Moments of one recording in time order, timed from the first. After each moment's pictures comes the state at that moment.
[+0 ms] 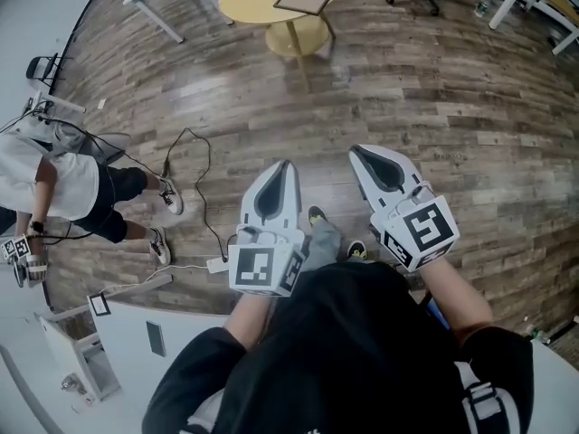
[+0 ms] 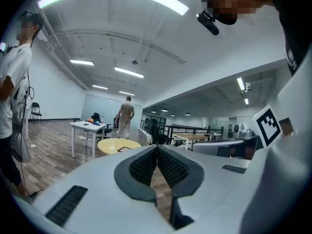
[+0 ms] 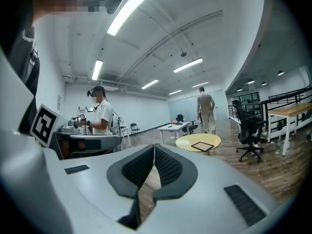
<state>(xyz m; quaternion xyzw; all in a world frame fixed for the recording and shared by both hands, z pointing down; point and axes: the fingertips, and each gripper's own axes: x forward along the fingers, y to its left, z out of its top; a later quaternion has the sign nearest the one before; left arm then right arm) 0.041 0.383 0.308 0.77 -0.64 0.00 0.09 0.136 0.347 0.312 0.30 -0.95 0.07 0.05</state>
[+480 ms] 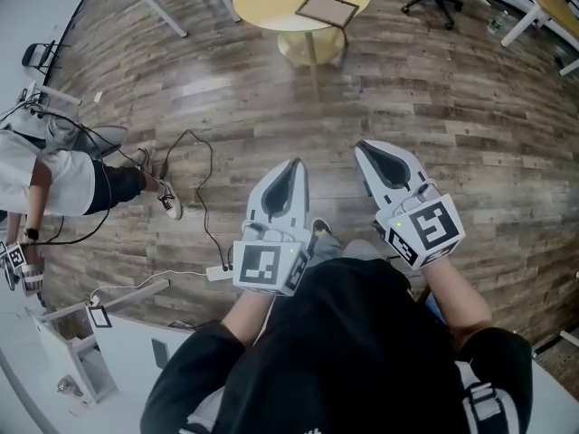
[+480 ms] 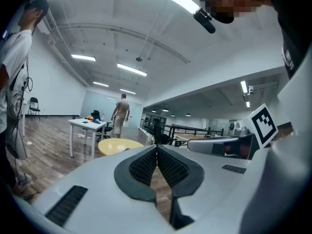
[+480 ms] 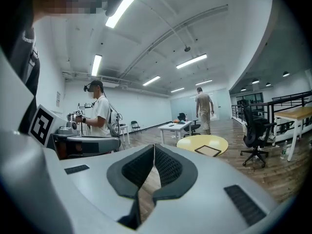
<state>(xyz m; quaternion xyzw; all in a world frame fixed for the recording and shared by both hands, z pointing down) -0.038 0.283 0.320 0.77 -0.63 -0.01 0.10 0.047 0.242 0.317 0.29 -0.95 0.07 0.06</state>
